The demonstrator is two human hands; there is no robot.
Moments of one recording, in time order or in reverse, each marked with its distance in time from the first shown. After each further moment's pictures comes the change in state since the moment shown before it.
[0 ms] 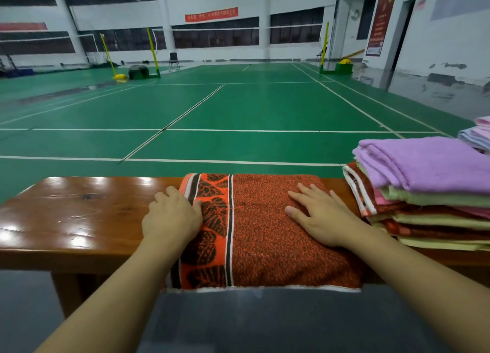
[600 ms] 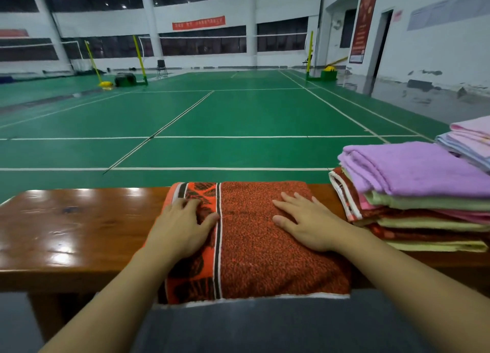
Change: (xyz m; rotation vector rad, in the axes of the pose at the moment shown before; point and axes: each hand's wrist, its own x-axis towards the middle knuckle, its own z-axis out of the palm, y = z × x) left_hand 0.007 0.010 0.014 -0.007 -0.117 0.307; right_hand 0.007 0.007 0.001 0.001 -0.063 -0.120
